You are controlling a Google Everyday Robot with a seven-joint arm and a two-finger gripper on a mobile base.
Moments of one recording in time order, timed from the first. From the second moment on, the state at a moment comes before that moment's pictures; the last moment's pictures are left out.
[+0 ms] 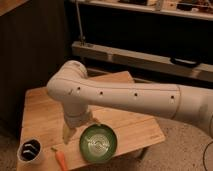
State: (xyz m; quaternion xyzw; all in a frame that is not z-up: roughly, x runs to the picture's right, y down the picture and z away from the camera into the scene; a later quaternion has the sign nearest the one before) arm -0.094 0.162 0.566 -0.20 -0.34 -0.80 0.45
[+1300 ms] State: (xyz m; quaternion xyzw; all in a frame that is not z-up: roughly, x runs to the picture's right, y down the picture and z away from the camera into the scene) arm -0.095 0.162 0.566 -0.19 -0.34 -0.81 0.45
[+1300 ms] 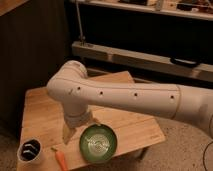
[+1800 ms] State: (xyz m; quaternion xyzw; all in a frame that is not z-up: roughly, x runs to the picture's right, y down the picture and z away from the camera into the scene) arm -0.140 0.177 0.590 -0.11 -0.33 -0.83 0.44
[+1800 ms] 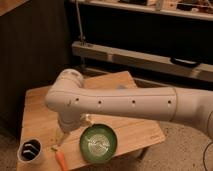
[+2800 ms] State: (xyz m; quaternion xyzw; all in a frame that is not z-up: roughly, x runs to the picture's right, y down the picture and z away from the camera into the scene) arm -0.204 0.275 0.661 -0.12 -0.35 -0.83 0.41
